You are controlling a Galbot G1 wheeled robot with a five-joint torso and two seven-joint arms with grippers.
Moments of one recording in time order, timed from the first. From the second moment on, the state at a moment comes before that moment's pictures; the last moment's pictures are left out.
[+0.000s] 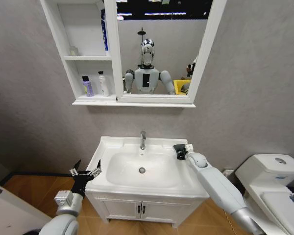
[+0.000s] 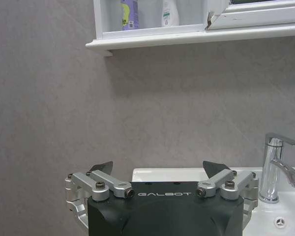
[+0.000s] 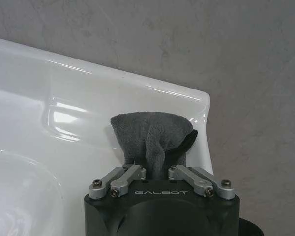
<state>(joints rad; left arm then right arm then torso) 1.53 -1.35 -0.65 -2.28 -0.21 0.24 -0.07 -0.59 1.00 0.11 1.31 0.56 -0.64 0.24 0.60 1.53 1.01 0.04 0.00</state>
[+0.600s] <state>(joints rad) 1.53 -1.35 -0.65 -2.28 -0.21 0.24 -0.07 -0.69 1.09 -0.02 1.70 0.92 -0.66 0.75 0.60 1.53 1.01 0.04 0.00</state>
